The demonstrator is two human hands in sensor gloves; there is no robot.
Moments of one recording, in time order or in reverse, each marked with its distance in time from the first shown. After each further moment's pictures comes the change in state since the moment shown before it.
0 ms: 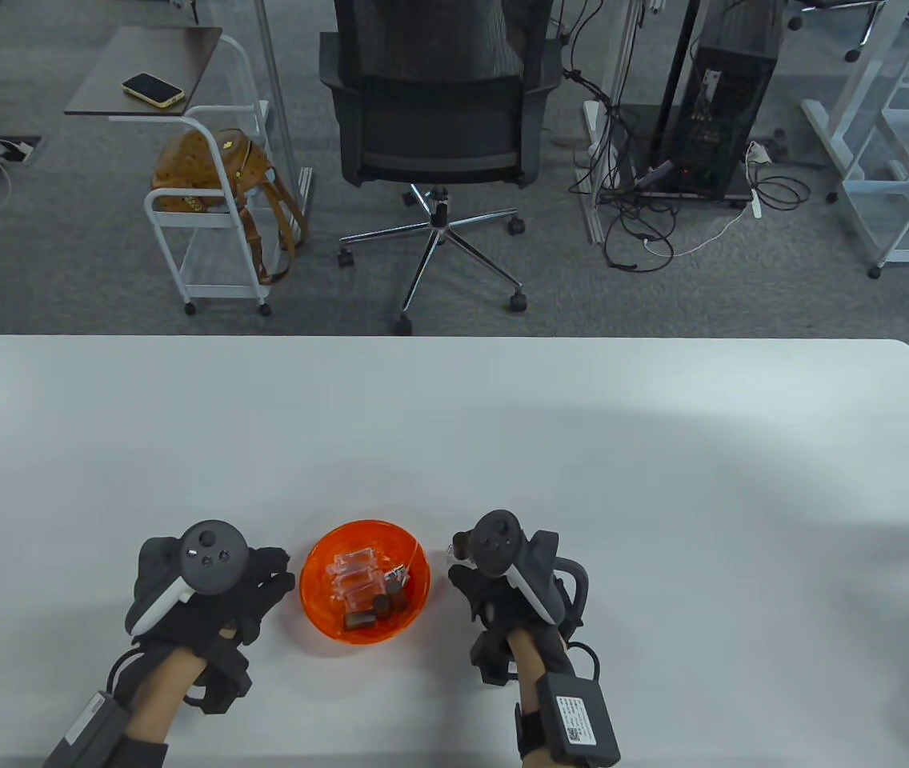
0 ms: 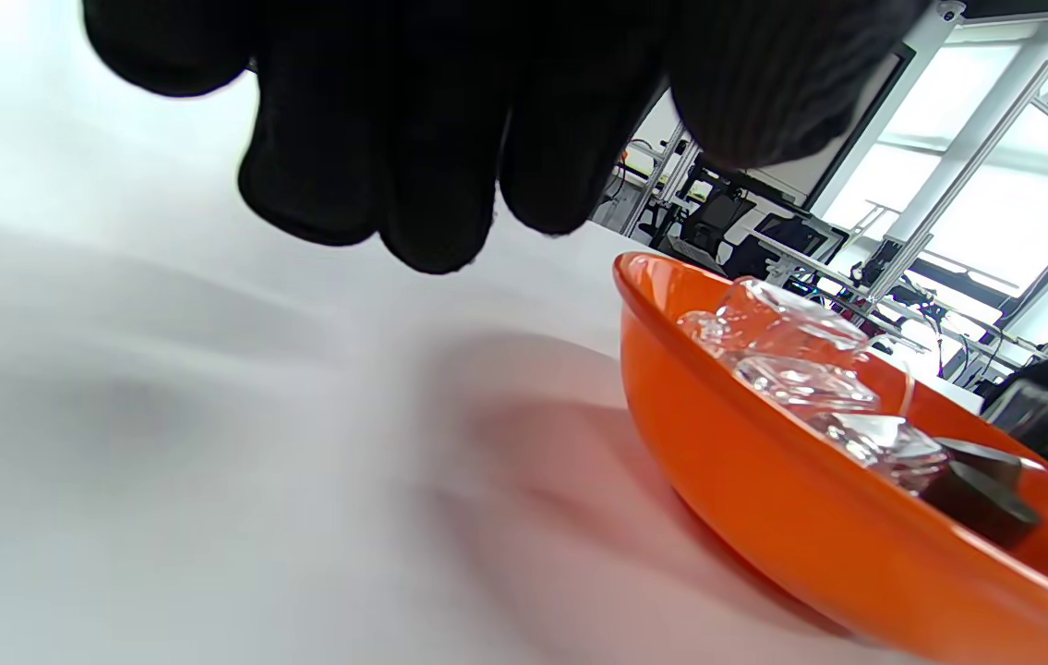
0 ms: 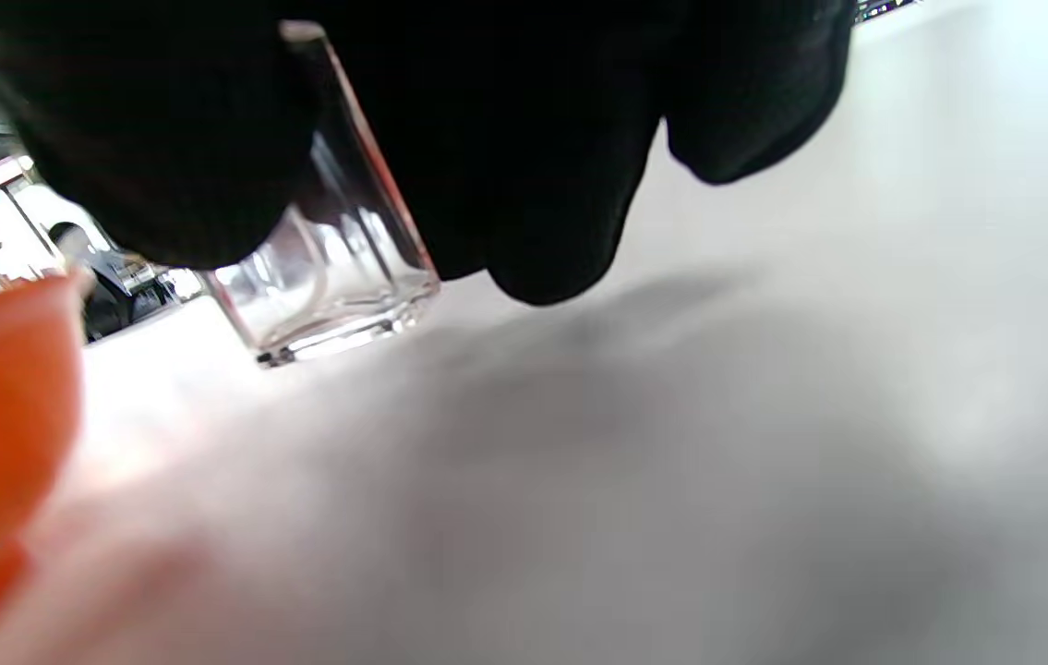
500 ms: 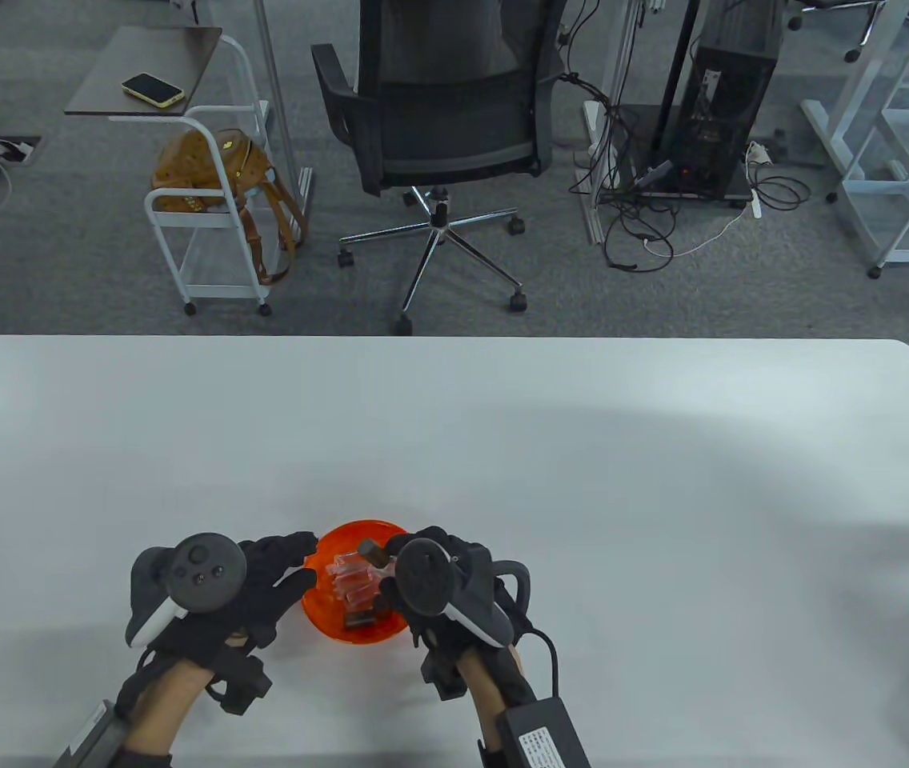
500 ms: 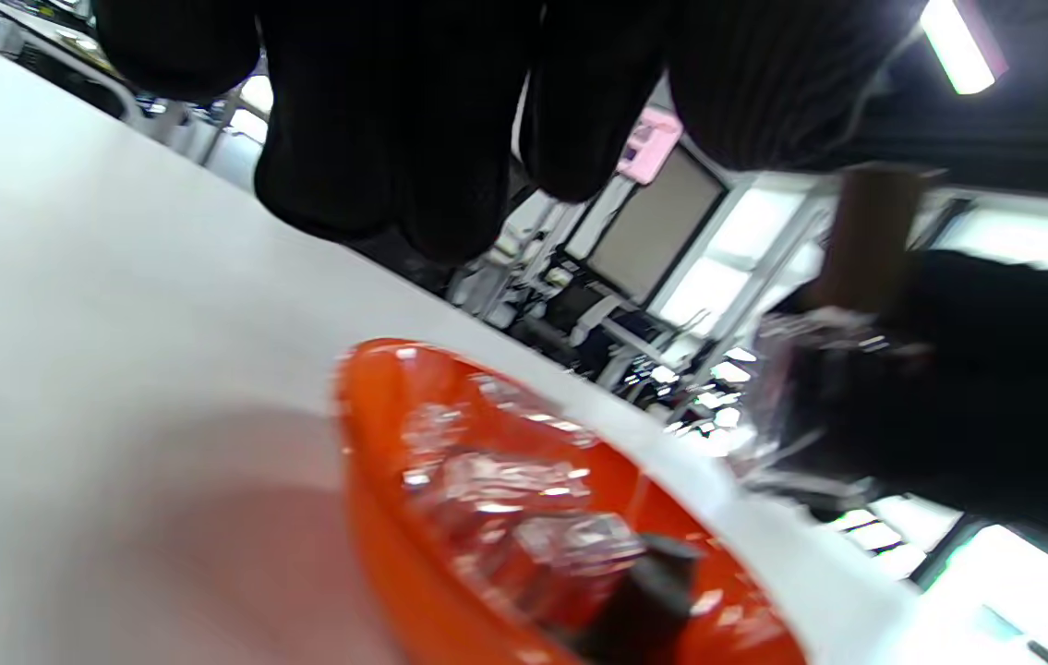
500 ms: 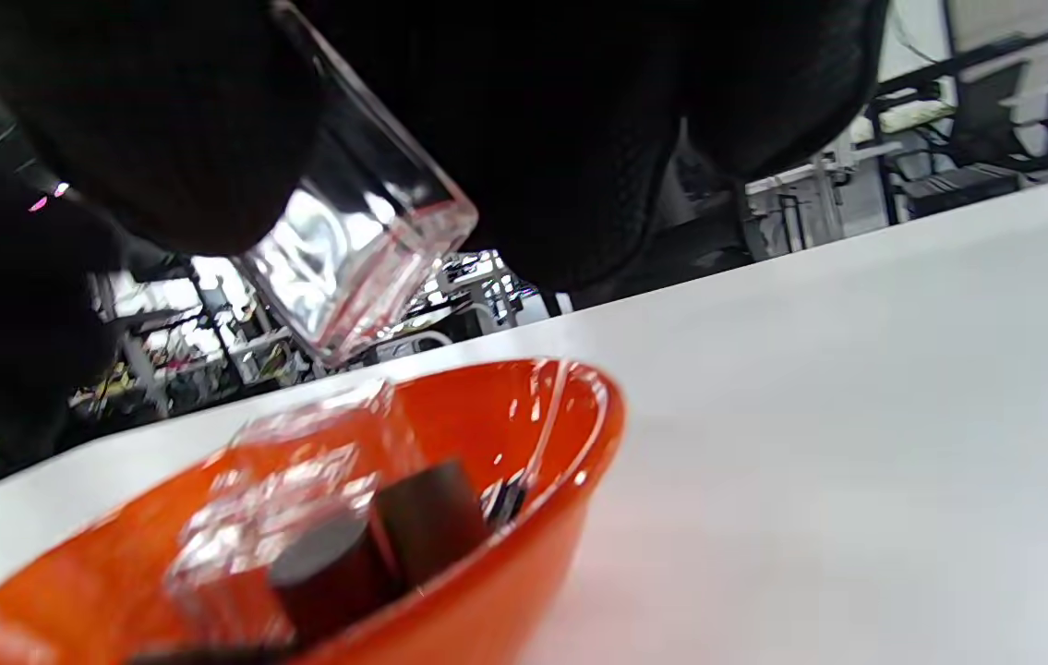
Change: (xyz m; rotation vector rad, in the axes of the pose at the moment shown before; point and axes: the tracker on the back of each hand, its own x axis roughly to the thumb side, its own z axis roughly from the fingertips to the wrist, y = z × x) left_hand 0.033 0.010 0.017 0.148 -0.282 0.166; right_hand 0.088 -0.008 0.050 -0.082 -0.360 0.113
